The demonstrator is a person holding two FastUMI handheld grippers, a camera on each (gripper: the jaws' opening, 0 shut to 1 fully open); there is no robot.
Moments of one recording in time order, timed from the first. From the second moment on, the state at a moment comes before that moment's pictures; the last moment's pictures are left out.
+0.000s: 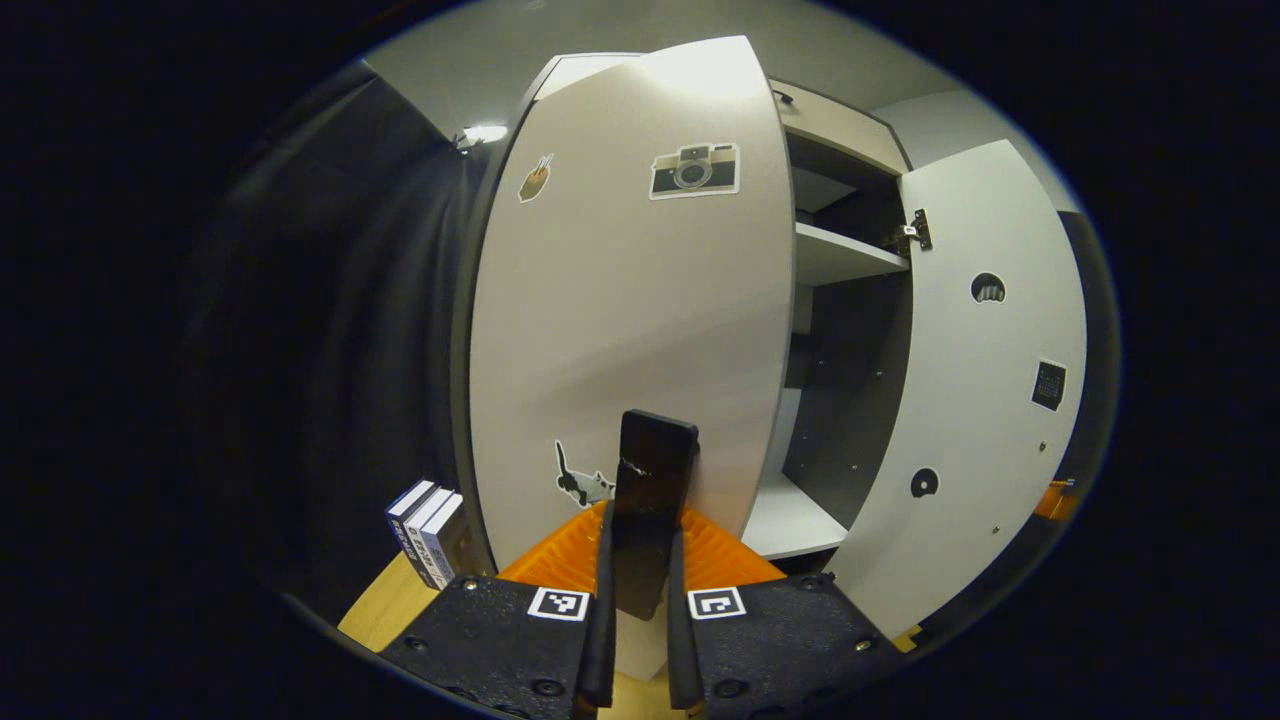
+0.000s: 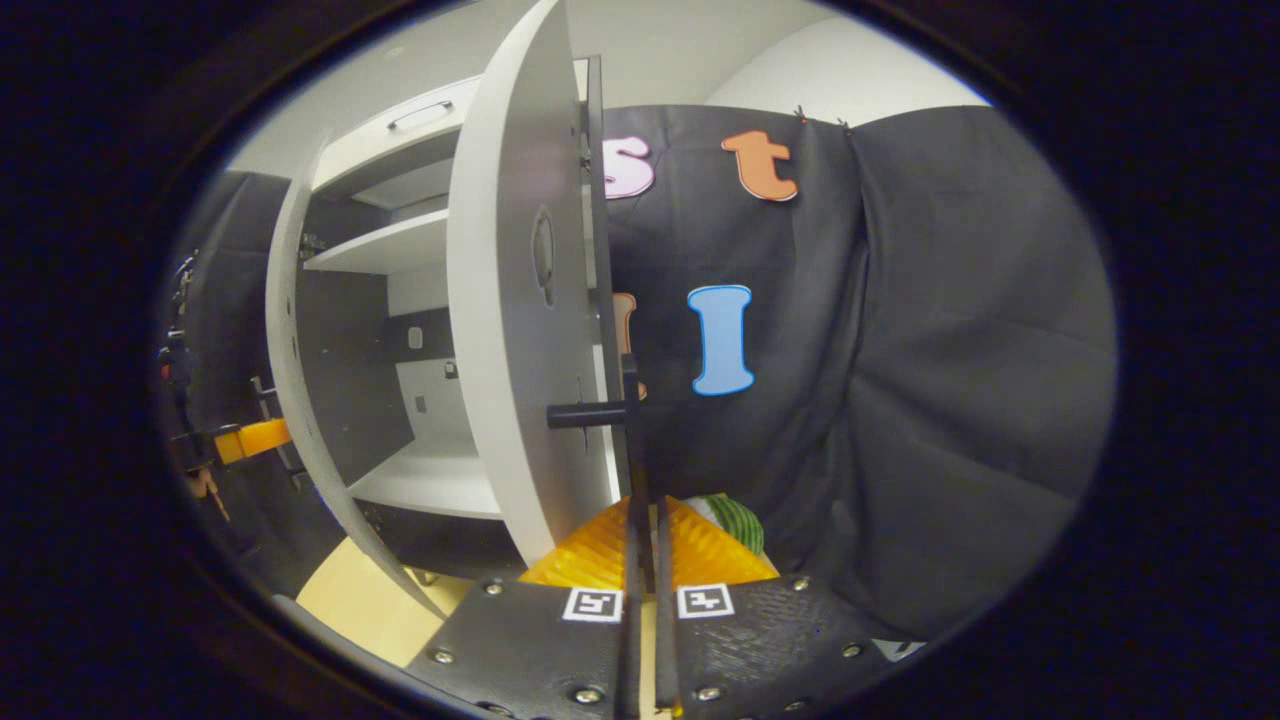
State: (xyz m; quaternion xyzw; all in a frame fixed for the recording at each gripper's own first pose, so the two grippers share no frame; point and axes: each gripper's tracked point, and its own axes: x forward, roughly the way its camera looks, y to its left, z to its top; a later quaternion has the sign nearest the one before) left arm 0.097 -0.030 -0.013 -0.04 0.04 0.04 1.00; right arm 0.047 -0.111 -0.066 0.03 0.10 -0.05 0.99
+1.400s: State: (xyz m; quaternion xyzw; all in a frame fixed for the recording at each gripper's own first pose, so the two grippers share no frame) left arm 0.027 0.101 -0.032 -0.03 0.06 0.18 0.98; right arm 0.022 -0.108 -0.079 0.02 0.13 -0.06 0.99
